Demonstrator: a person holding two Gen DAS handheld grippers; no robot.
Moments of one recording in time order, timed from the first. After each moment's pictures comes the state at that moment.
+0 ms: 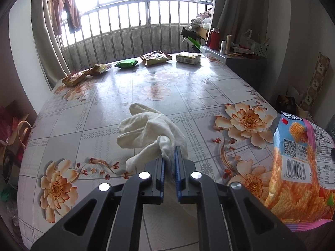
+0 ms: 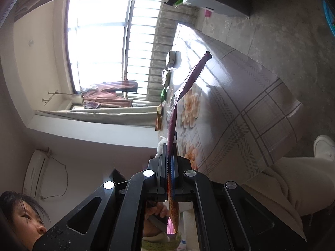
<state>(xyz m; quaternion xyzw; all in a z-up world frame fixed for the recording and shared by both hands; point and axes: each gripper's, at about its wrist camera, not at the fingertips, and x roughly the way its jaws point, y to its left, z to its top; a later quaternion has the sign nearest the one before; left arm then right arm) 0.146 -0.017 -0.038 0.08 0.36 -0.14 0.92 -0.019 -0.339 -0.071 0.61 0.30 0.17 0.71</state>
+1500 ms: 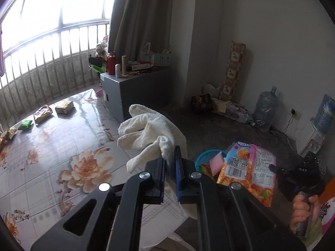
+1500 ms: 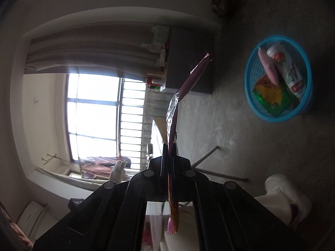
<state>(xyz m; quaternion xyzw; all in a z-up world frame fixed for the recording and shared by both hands) 0.047 -0.222 0.033 0.11 0.31 -0.42 0.85 -0.196 -0.500 -0.131 0.66 0.12 -0.05 0.74</state>
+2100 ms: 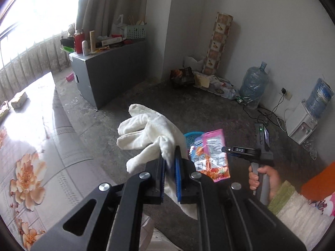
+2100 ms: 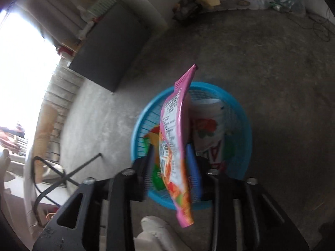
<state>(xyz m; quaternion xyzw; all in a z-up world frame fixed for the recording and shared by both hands) 0.059 -0.342 -0.035 0.15 0.38 -0.46 0.79 -0.089 -0.629 -0.238 0.44 0.39 -0.26 0.77</state>
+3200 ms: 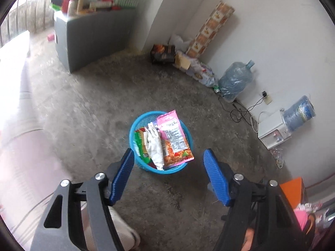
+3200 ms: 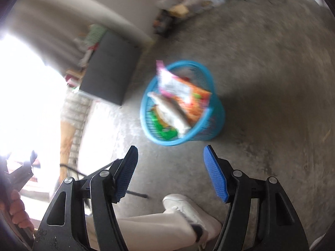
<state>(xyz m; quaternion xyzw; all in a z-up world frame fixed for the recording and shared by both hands) 0.041 -0.364 -0.033 0.07 0.48 -0.49 0.72 -0.200 -0.513 -0.188 0.52 0.28 -0.28 0.76</state>
